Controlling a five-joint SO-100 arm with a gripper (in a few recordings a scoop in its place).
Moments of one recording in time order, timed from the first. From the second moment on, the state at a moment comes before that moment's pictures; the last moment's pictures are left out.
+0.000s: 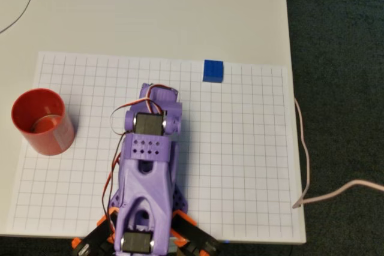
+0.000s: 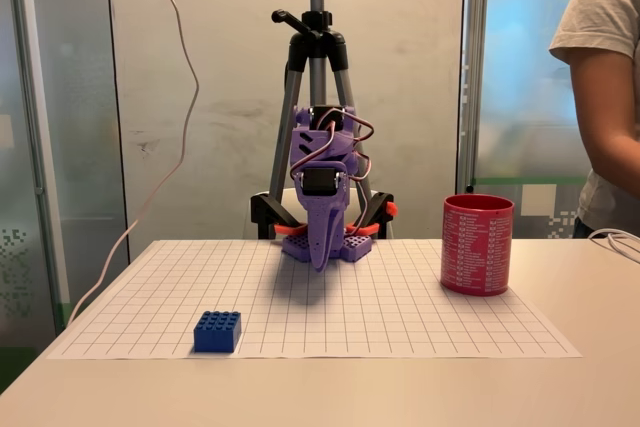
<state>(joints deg) 3.0 189.1 173.9 68.7 2.8</state>
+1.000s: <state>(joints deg) 15.7 189.1 158.1 72.7 -4.1</state>
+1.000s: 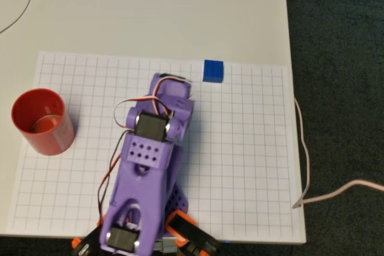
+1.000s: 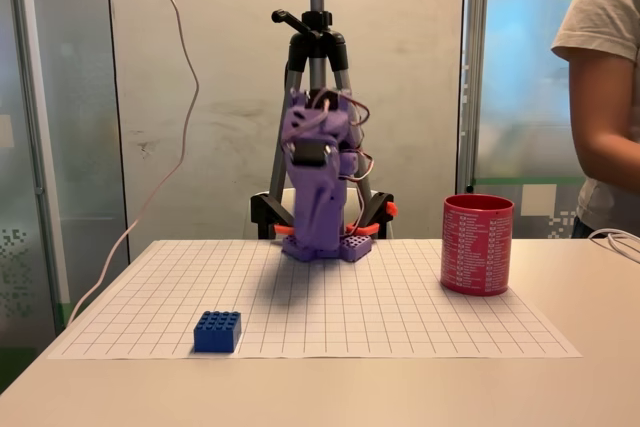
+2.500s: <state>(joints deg) 22.2 82.2 70.1 96.4 -34.4</state>
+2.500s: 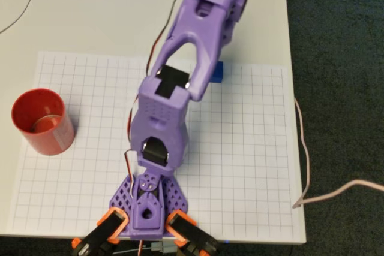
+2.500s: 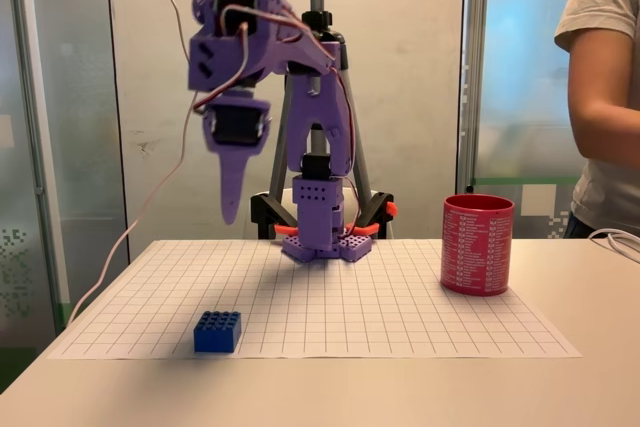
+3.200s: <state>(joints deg) 20.2 84.9 89.6 81.5 -20.1</state>
